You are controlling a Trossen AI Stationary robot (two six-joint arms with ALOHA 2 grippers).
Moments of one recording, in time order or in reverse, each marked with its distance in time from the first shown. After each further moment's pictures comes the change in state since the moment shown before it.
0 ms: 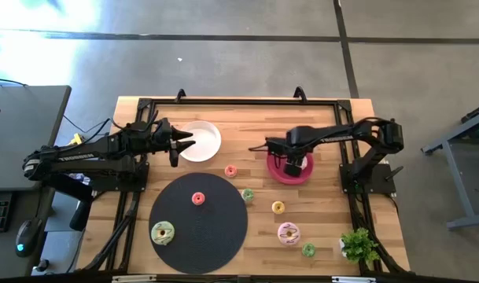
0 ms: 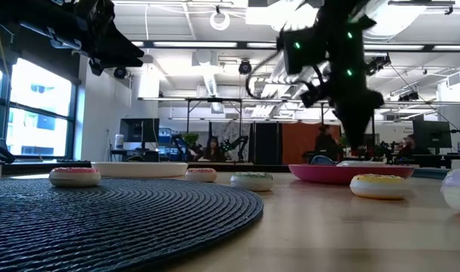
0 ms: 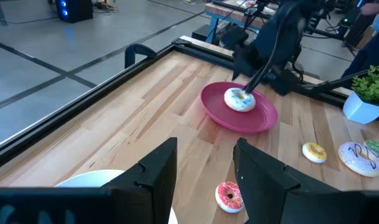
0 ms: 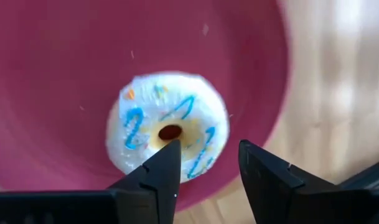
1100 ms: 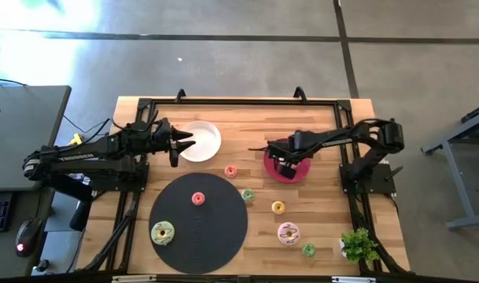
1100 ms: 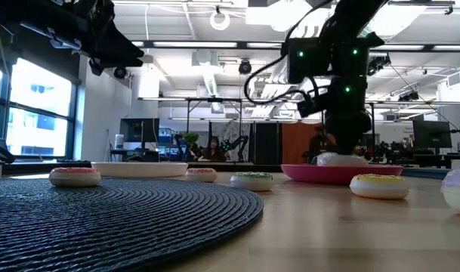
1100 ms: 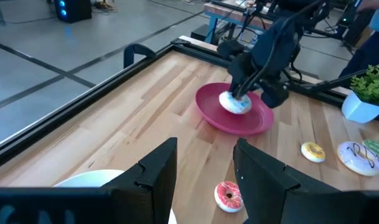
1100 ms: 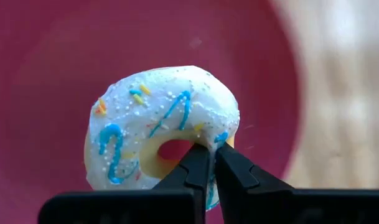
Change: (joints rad) left arm 0.000 0.000 0.000 0.000 0.003 0.000; right arm 0.006 0.005 -0.156 0.286 0.036 0.085
